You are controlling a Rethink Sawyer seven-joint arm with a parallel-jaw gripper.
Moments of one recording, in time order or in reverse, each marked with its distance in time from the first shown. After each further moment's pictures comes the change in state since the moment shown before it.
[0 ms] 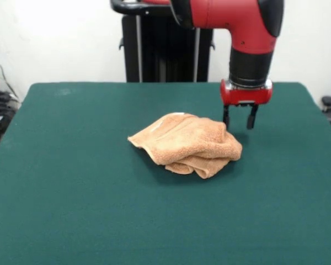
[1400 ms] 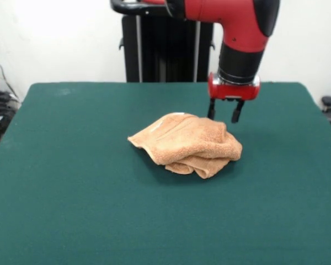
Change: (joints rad) arm 0.042 -0.010 -0.094 -0.064 0.000 0.182 0.000
